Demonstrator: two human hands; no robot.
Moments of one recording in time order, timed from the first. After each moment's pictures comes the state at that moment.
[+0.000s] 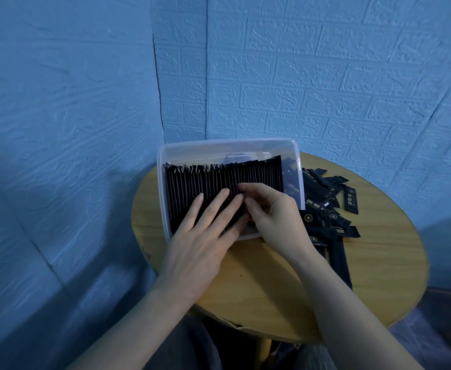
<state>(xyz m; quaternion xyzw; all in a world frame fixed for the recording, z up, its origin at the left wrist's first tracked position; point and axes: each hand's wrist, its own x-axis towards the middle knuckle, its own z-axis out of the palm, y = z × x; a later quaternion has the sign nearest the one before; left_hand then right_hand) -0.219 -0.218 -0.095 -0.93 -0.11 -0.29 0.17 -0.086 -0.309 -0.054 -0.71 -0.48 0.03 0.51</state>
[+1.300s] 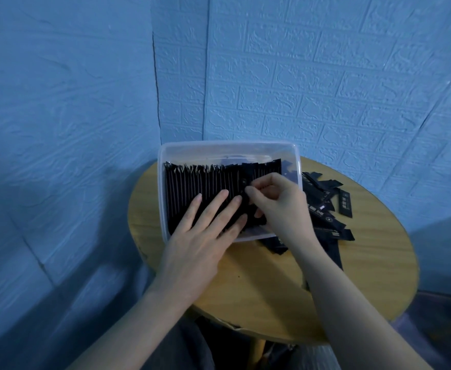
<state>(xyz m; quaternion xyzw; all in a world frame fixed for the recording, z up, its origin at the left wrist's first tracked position) -0.220 -0.216 -0.093 -0.94 -0.11 -0.28 0.15 -0.078 -0.304 -0.040 -0.74 -0.39 0.03 0.55</state>
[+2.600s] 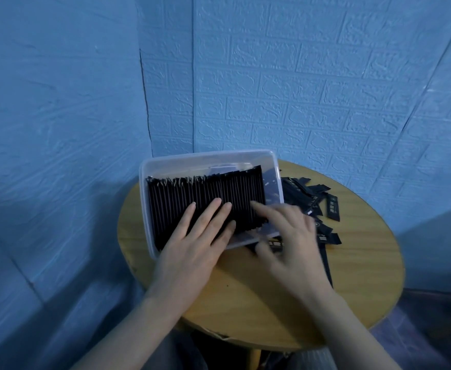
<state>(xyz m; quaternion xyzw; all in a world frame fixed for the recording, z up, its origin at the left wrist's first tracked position) -0.211 -0.218 -0.092 -0.93 -0.09 -0.30 0.20 -0.078 -0.356 -0.075 -0.76 -0.50 -0.20 0.36</state>
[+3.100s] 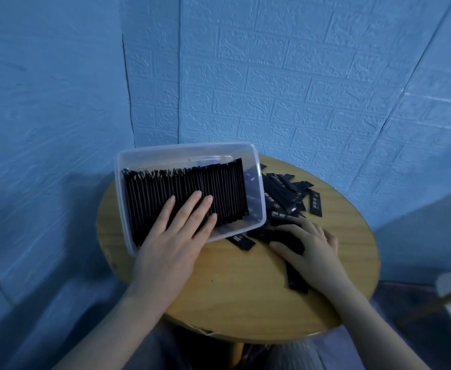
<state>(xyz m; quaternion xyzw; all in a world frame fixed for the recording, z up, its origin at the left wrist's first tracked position) -0.211 -0.214 -0.097 -0.92 -0.12 -0.32 0.18 -0.021 -0.404 -0.097 -0.88 -0.41 -0.10 0.21</state>
